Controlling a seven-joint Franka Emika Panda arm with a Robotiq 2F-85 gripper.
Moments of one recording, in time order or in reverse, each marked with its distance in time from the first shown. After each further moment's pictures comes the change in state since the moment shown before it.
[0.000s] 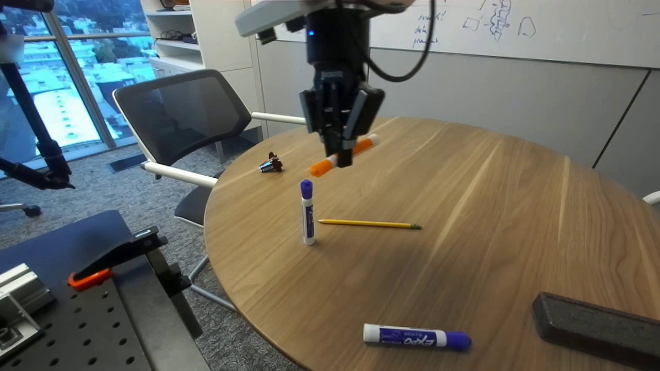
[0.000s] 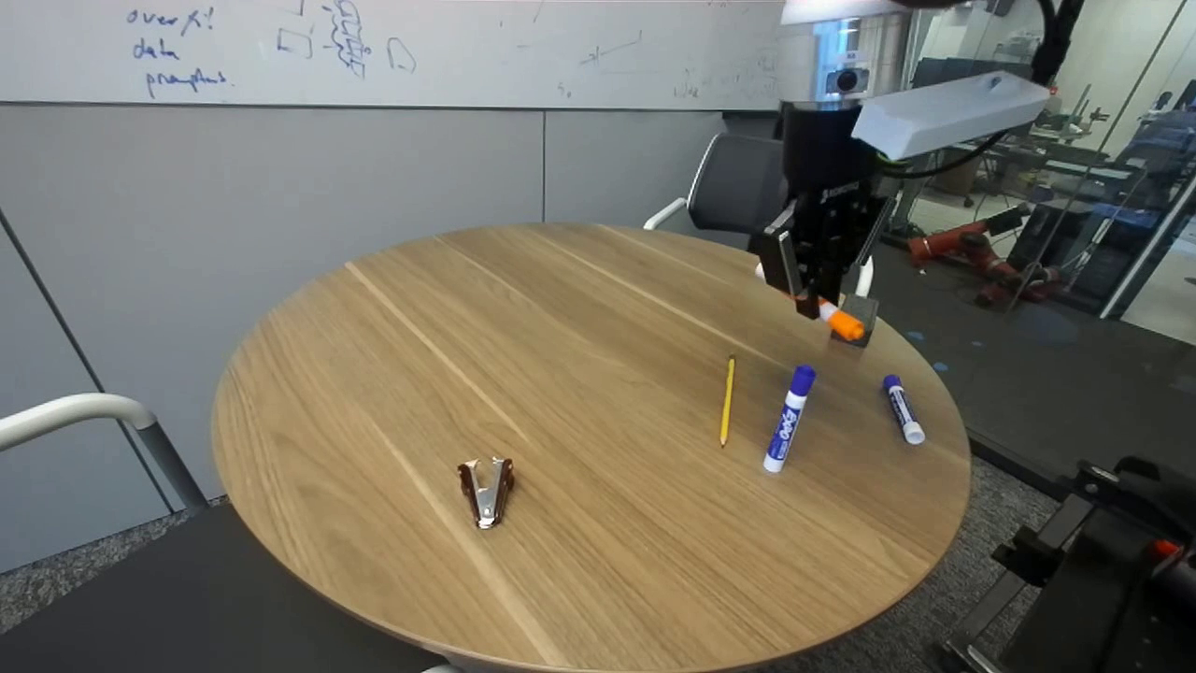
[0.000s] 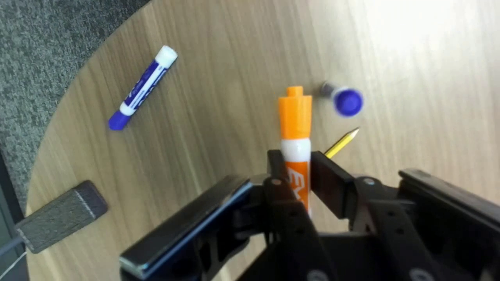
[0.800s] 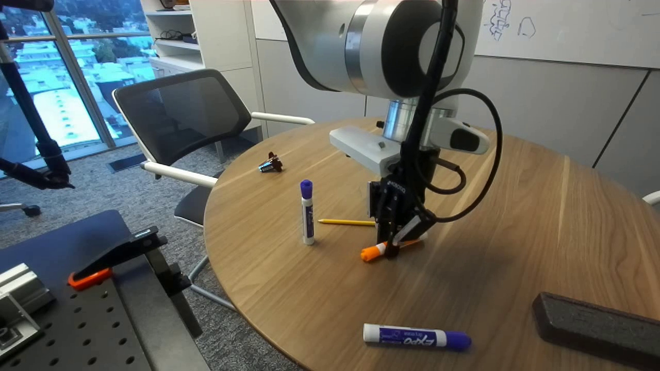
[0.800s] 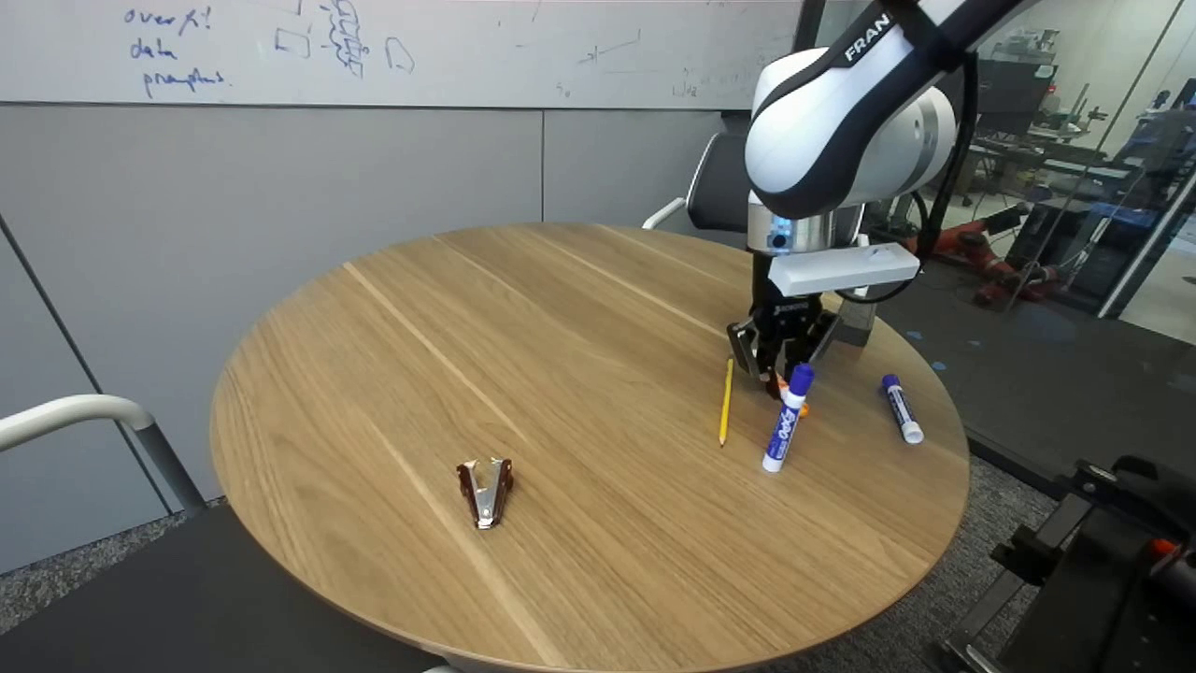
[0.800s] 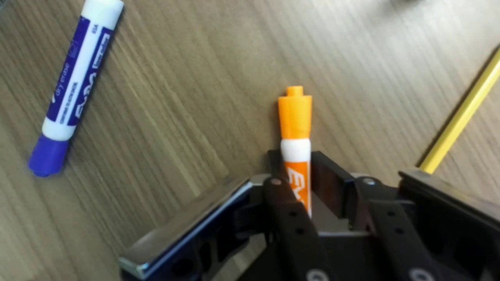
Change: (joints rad) arm -0.158 0.482 -0.005 0.415 0.185 -0.016 0.010
